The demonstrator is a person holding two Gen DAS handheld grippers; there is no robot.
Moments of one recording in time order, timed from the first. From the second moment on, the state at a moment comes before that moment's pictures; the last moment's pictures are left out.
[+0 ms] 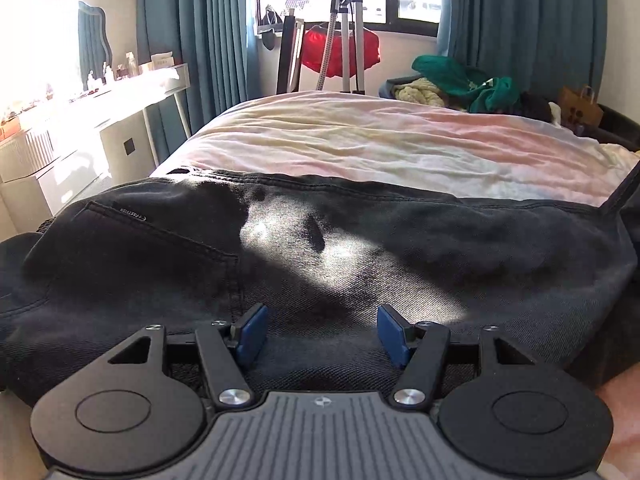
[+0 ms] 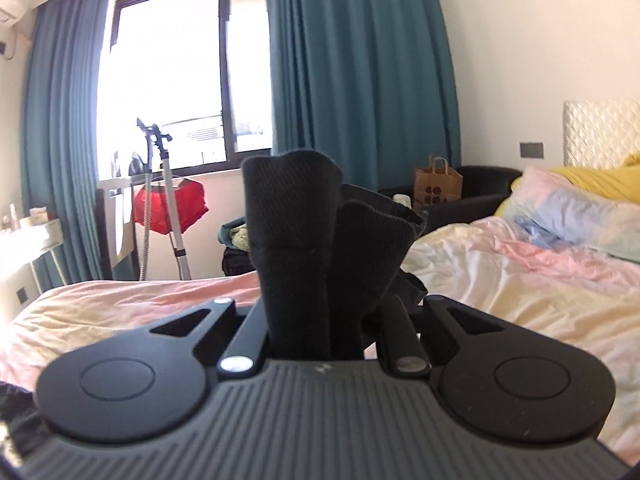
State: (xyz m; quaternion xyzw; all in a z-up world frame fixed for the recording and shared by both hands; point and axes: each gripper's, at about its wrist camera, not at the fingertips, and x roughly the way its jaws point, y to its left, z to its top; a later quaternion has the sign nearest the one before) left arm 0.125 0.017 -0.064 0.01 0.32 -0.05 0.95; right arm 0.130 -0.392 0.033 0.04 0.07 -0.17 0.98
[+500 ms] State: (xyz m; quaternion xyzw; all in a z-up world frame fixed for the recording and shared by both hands) left arm 0.099 0.082 -0.024 -0.11 0.29 0.04 0.95; right arm 0.160 -0.127 -0.090 -0.20 0.24 0.00 0.95
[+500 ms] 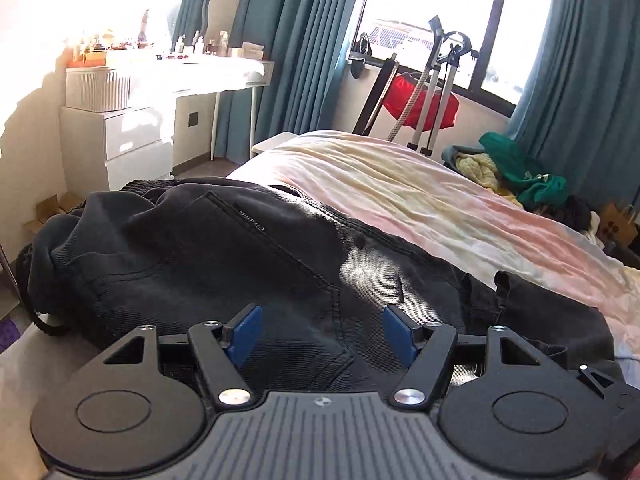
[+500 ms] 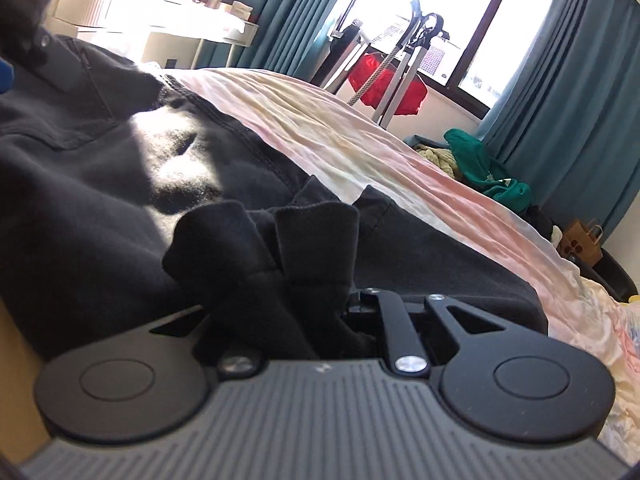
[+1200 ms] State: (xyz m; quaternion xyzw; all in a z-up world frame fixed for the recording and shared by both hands) left arm 0.077 0.067 -0.014 -0.07 0.26 0.00 0.96; right arm 0.143 -0.146 -0.073 0.00 0.26 0.13 0.96
